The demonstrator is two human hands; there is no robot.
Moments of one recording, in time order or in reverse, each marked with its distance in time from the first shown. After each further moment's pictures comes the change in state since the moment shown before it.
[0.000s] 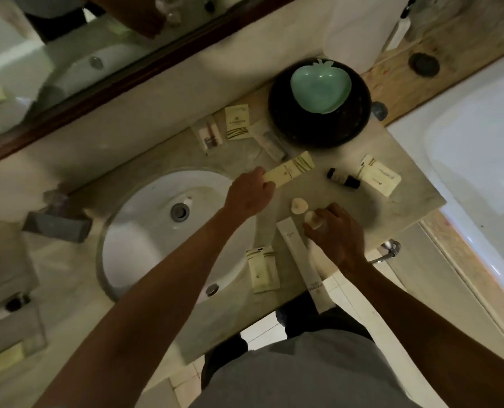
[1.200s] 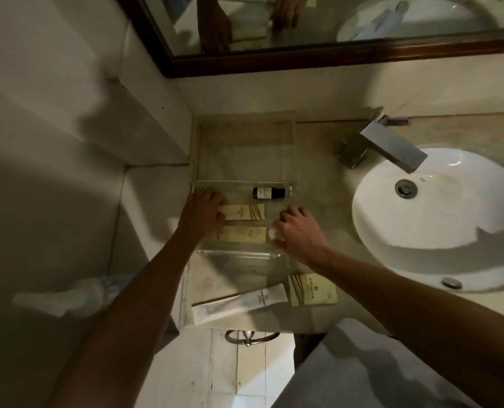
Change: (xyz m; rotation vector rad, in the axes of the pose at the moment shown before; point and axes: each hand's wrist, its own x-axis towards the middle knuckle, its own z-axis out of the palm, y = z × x) left_hand -0.438 -0.607 -0.177 0.364 0.183 -0.360; right_hand -0.175 -0.544 0.321 -0.444 -0.450 -0.955
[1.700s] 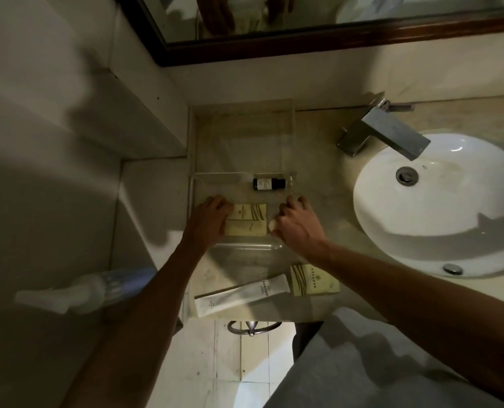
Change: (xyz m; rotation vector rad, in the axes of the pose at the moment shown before) left_hand -0.031 0.013 0.015 -0.138 0.002 0.118; right_hand 0.003 -0.007 0.008 -0.122 -0.032 0.004
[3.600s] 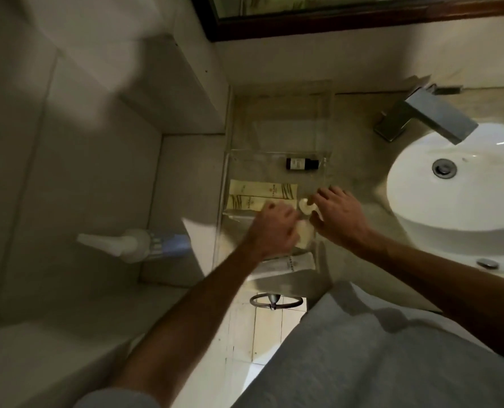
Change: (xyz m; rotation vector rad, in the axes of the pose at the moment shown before) left_hand -0.048 0.095 0.003 -0.039 0.077 0.194; right_hand -0.036 -0.008 -0.019 0.197 0.099 0.037
